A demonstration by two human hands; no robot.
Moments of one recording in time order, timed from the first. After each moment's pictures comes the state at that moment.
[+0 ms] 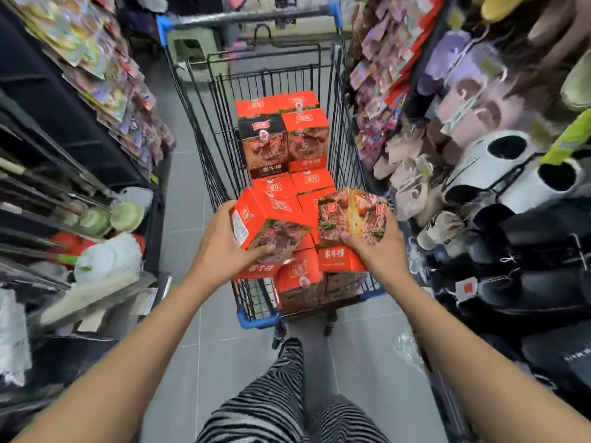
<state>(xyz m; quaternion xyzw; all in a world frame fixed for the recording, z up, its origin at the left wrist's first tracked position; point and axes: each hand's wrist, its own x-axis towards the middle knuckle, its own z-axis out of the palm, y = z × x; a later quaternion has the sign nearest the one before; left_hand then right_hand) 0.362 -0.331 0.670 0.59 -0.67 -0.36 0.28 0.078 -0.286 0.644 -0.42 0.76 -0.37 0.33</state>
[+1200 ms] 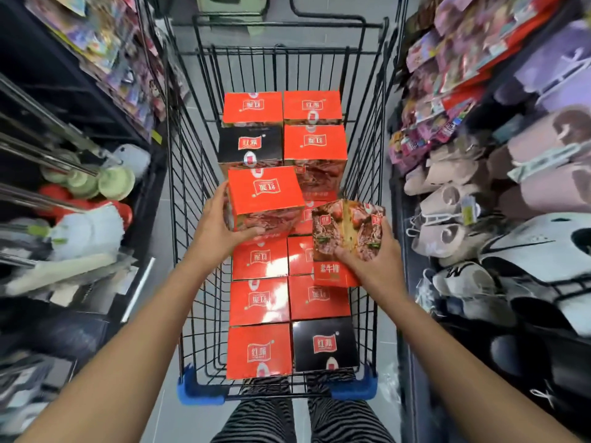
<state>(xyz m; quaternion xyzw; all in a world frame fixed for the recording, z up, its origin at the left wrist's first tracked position) 0.294 -0.507 0.600 0.68 -0.55 -0.39 0.28 0.009 -0.472 0.582 -0.48 0.74 -0.23 0.40</state>
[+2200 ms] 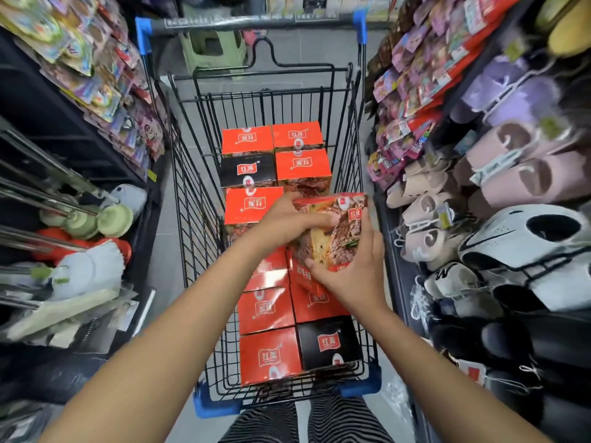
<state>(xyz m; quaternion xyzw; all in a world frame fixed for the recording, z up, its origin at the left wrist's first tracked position) 0.197 -0.522 0.712 0.61 -0.48 -0.60 0.20 0.061 -0.435 0.655 -0.56 0.70 -0.34 0.28</state>
